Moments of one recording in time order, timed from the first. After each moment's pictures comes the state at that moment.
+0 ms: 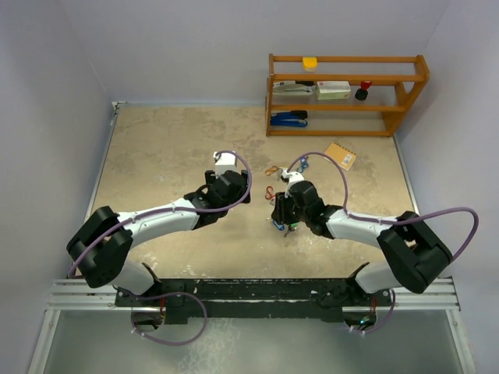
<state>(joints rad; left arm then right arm) -0.84 1.48 0.84 -0.03 -0.55 -0.59 0.66 1.42 0.55 0.14 -0.01 0.40</state>
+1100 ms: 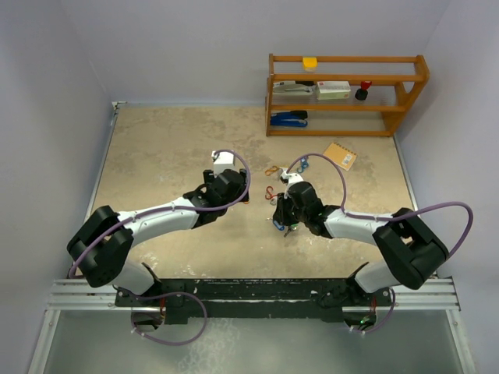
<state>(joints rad) -0.82 1.48 0.84 -0.03 -0.55 -0.59 0.66 1.45 0.55 0.15 -0.02 0.43</state>
